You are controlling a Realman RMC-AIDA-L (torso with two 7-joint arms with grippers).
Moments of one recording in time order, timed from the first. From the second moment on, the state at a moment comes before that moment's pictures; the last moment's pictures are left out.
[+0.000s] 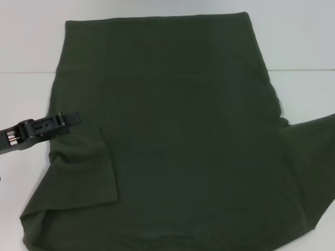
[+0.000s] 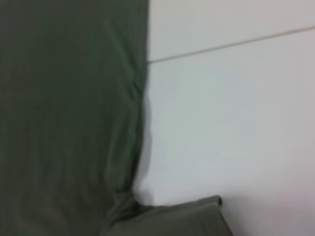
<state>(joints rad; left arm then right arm) -0.43 -2.04 0.40 0.77 2.01 1.69 -2.13 0.66 1.89 -0.62 -0.78 -2.59 -1.24 2.48</state>
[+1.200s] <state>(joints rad) -0.45 -2.04 0.37 0.76 1.98 1.68 -2.12 0.82 1.98 -0.63 -0.81 -2.51 -1.47 2.50</state>
